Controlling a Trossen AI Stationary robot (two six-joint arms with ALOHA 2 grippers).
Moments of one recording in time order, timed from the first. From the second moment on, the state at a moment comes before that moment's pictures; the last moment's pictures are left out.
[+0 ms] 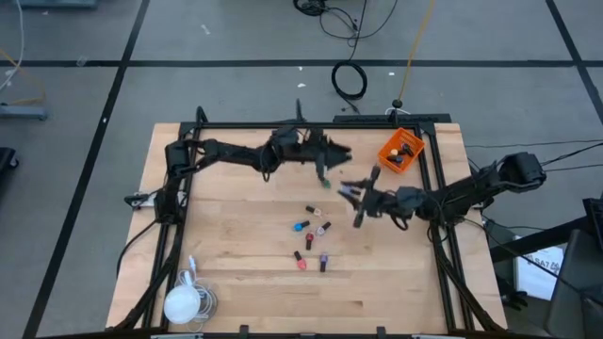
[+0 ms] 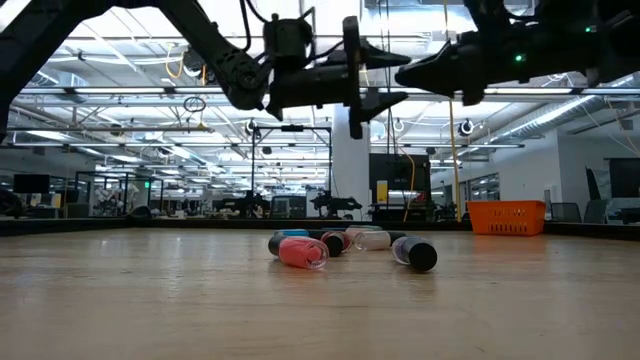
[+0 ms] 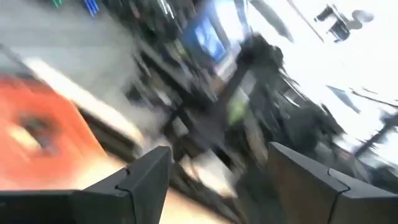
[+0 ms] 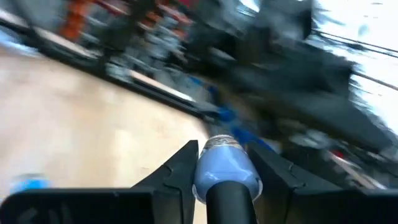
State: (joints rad) left arm 0.31 2.04 1.27 0.90 0.47 -0.71; right arm 0.17 1.25 0.36 0.94 0.54 -0.56
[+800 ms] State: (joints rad) left arm 0.32 2.05 1.27 0.76 0.55 -0.64; right arm -0.15 0.80 0.19 0.32 0.81 0.05
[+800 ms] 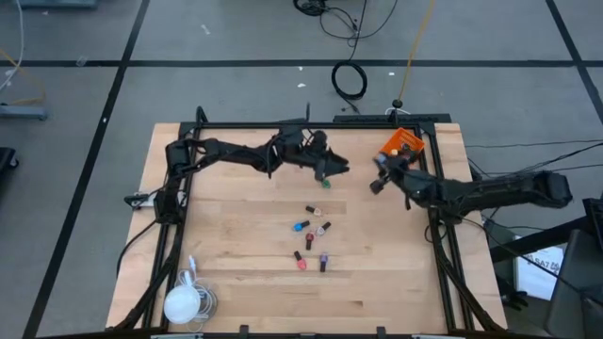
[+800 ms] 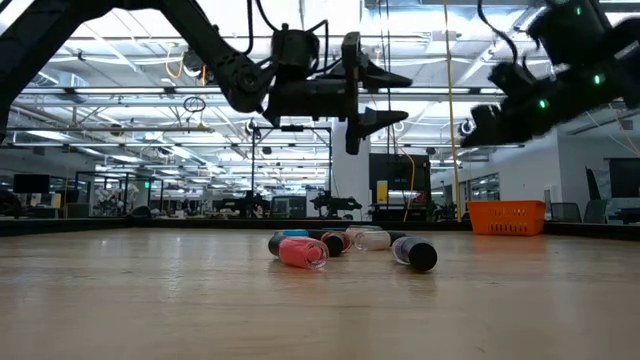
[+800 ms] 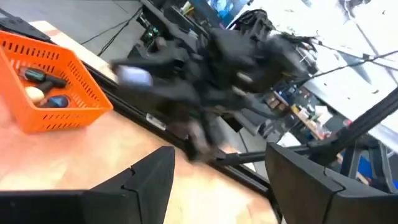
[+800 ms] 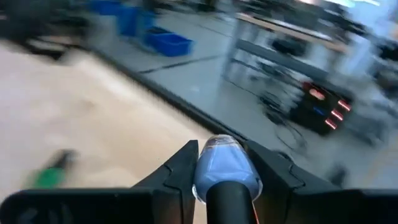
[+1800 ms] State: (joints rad) left arm 0.23 2.05 1.27 0.75 0.42 -0.47; right arm -0.49 0.71 0.02 0.45 0.60 0.20
